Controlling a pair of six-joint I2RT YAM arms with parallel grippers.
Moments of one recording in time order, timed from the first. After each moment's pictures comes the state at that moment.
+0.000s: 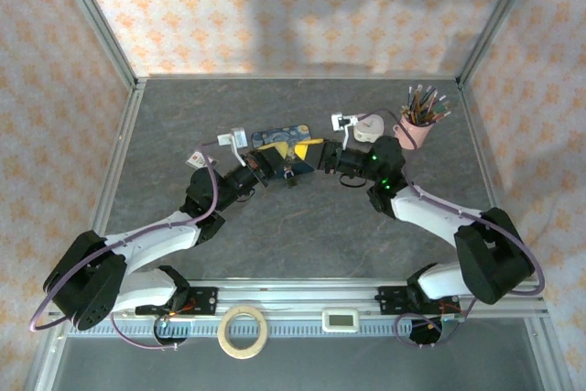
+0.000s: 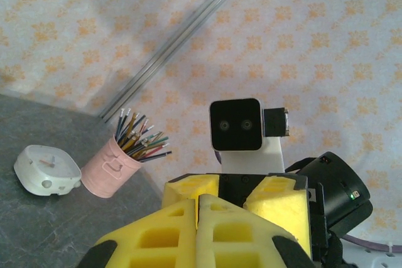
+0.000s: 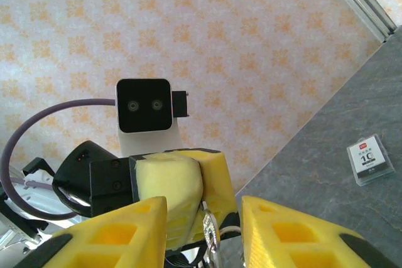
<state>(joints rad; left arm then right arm) -0.60 1.21 0.49 0.96 0.24 -0.85 0.53 1.38 0.68 0.90 -0.81 0.94</state>
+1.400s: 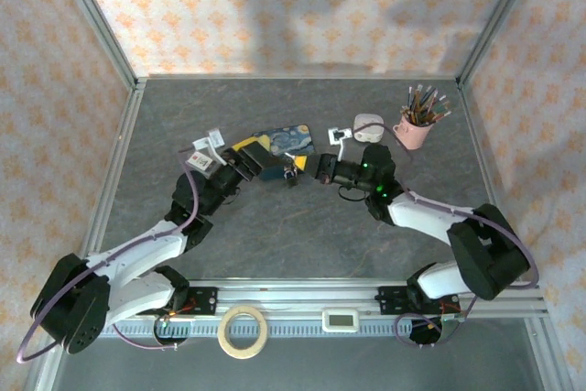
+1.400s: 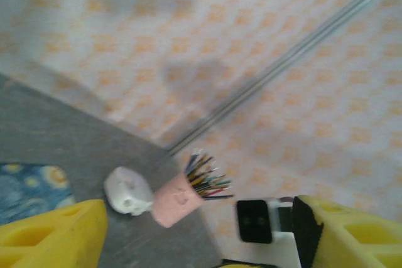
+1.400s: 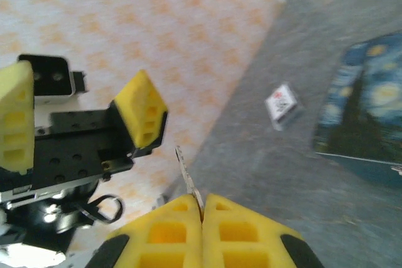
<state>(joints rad) -0.52 1.05 0.42 0.75 0.02 -0.90 0.55 1.34 0.59 0.63 -0.61 0.84</state>
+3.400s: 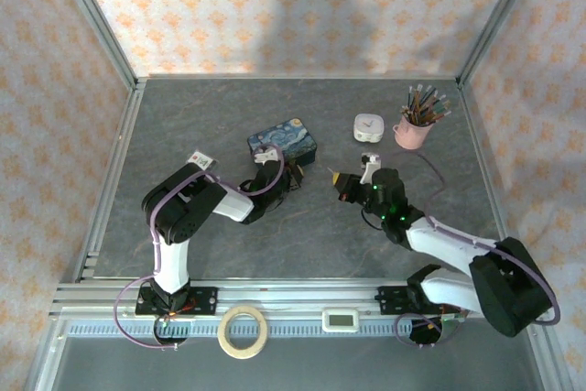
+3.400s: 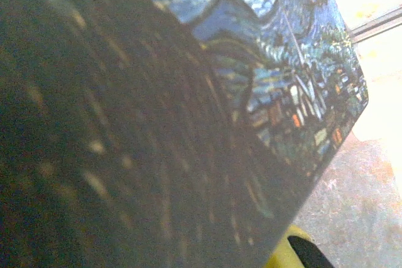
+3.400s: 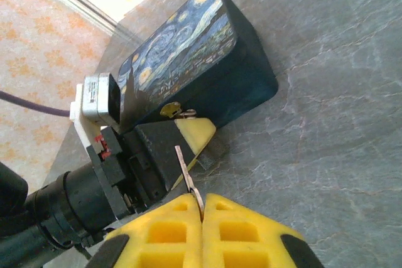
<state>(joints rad) -0.64 1.93 0.74 0.70 -0.08 -0.99 0.51 1.19 0.36 0.45 -0.20 0.71</state>
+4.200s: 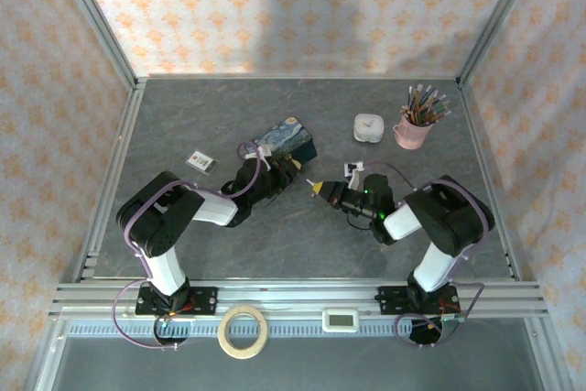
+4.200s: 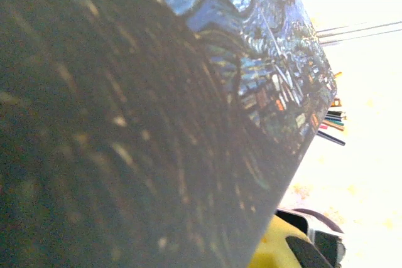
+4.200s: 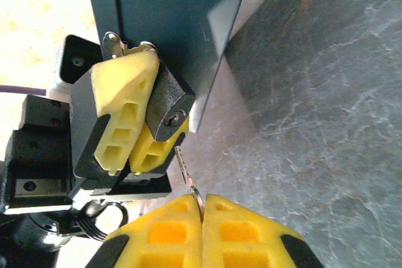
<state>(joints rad) -0.59 1.76 0.61 0.85 0.12 -1.28 0.49 1.77 0.33 1.20 -0.57 1.13</state>
